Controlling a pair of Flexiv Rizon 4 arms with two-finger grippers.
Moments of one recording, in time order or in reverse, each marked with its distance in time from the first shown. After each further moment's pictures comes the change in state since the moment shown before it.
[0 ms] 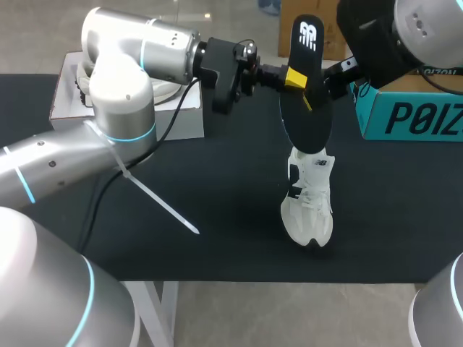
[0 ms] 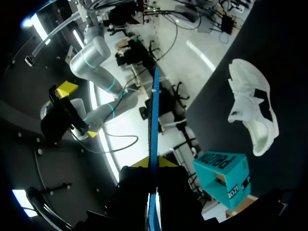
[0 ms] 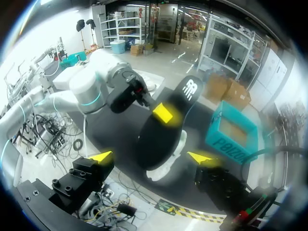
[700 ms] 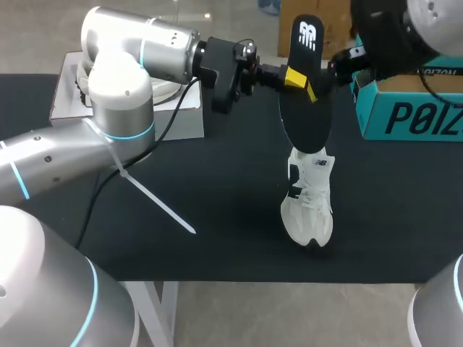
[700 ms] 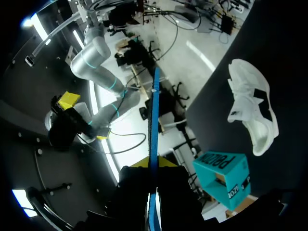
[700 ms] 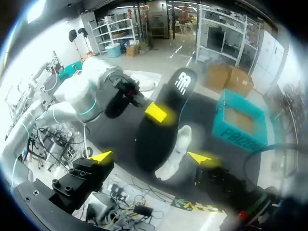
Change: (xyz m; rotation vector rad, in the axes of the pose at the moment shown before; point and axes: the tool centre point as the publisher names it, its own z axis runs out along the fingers) left arm 0.000 0.000 -0.001 0.002 0.000 0.000; right arm -0.017 0.004 0.012 0.021 0.088 0.174
